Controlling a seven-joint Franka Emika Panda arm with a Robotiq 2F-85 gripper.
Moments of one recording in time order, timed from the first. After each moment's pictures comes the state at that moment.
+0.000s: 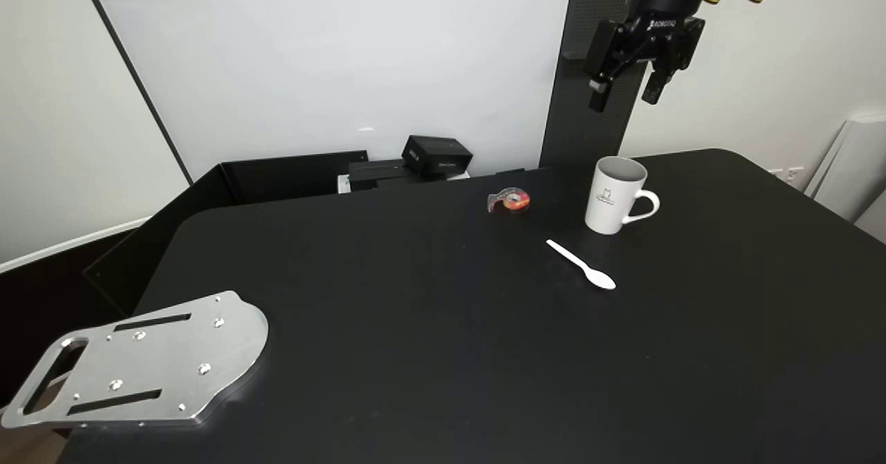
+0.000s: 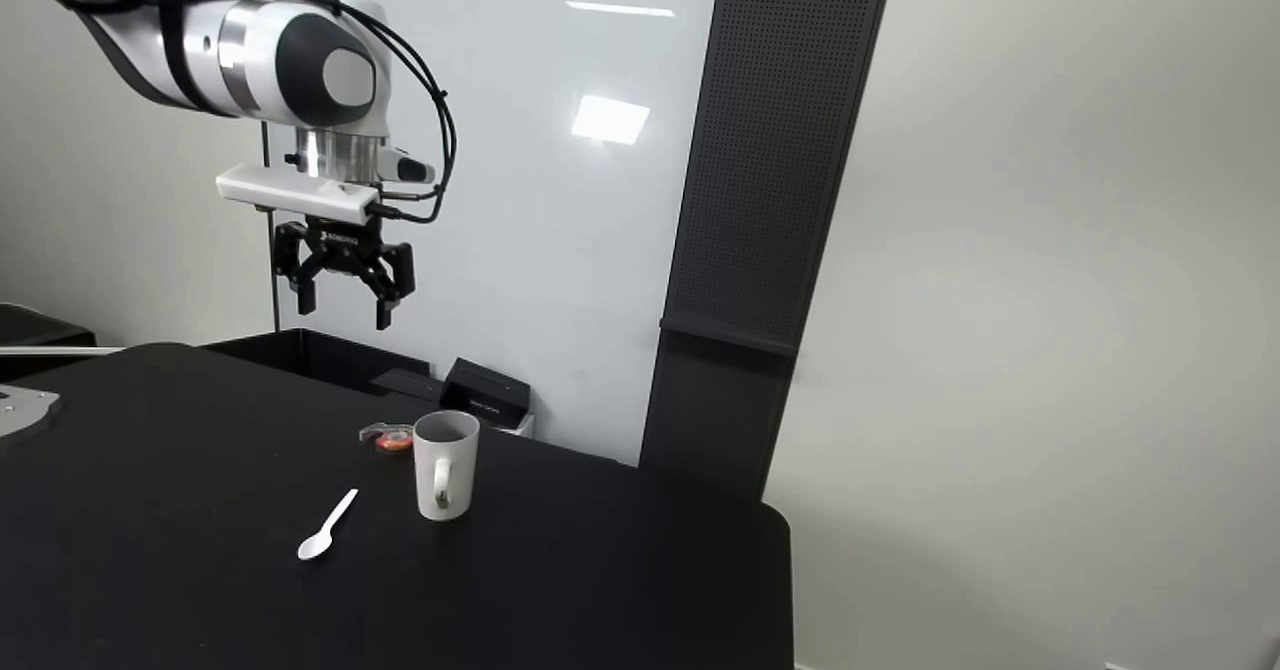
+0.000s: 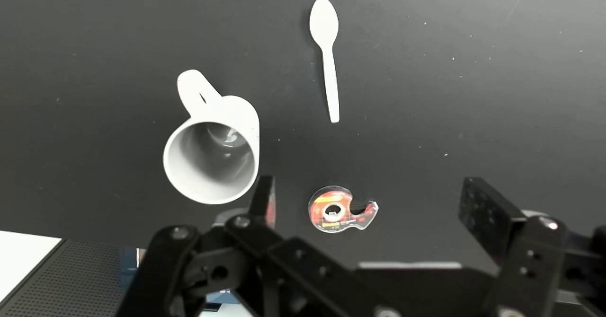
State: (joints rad) arm 0.10 0.46 0.07 -1.71 0.02 2.22 0.00
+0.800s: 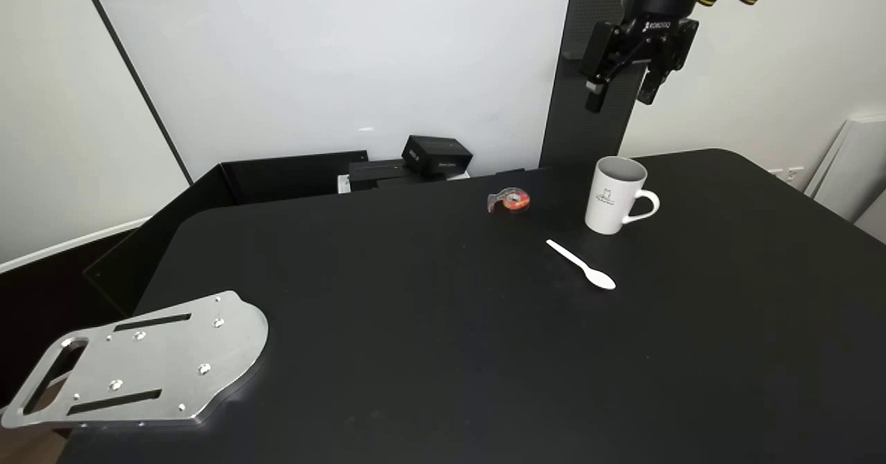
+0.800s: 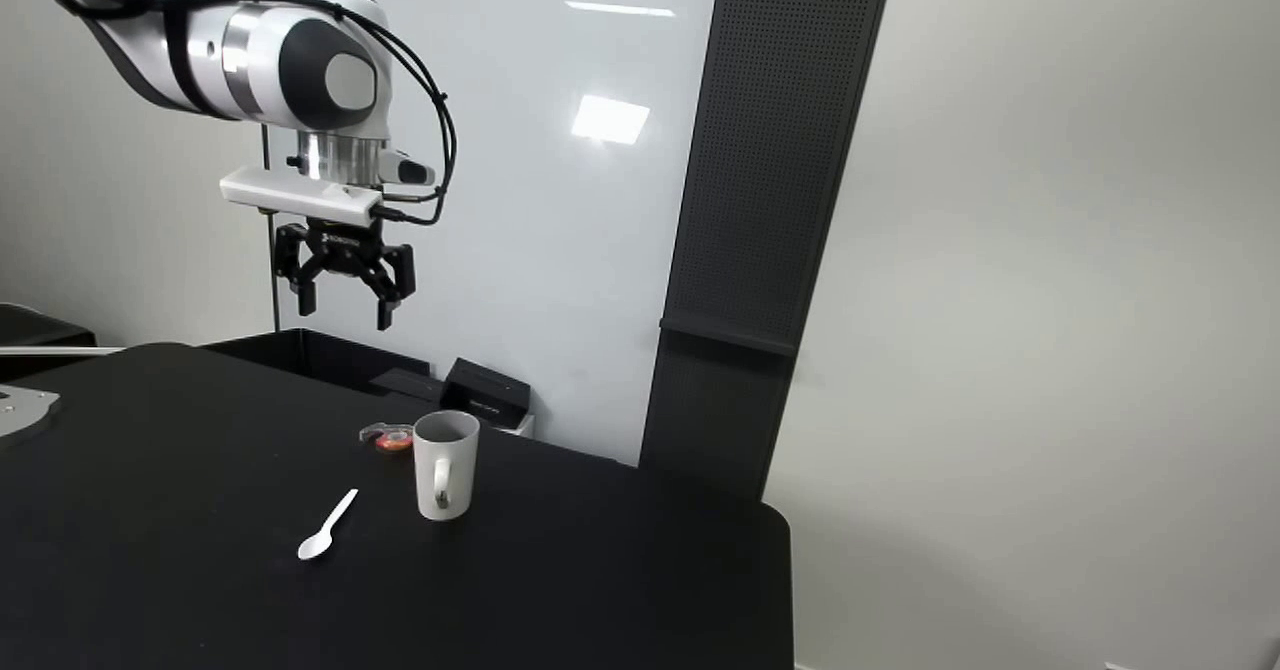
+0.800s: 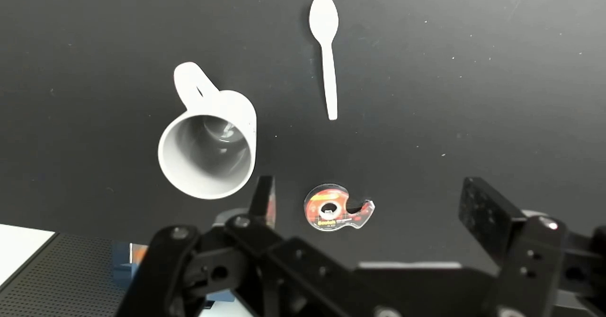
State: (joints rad) arm 0.10 0.47 0.07 -1.69 0.02 2.22 -0.03
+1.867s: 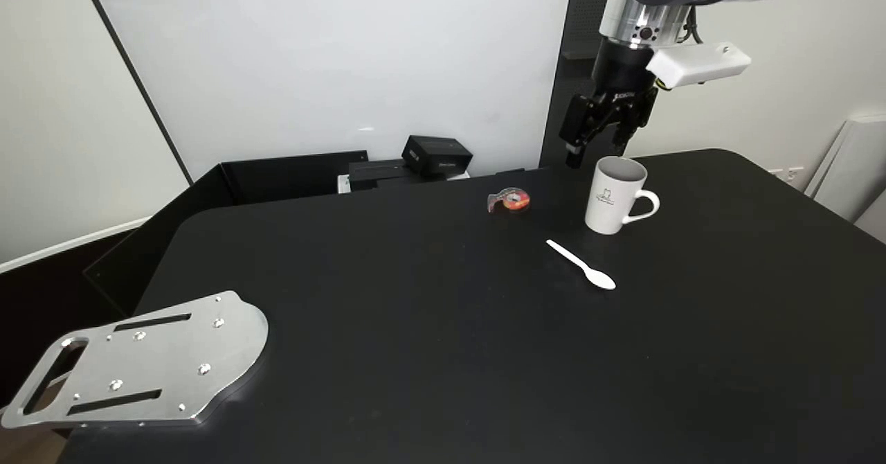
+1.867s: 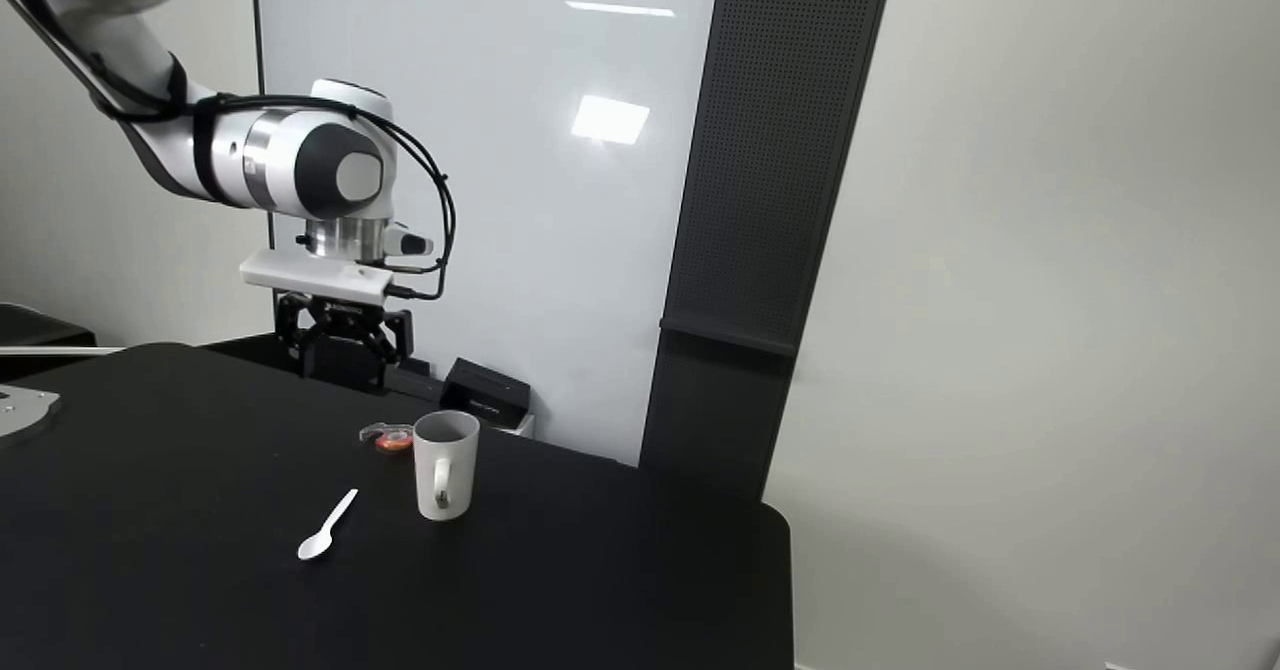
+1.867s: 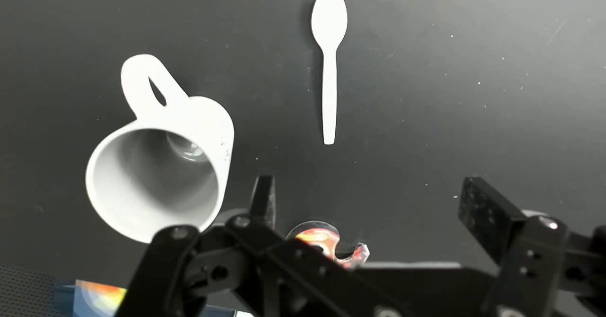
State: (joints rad) arm 0.10 0.64 0.08 -1.65 0.02 2.31 -0.12
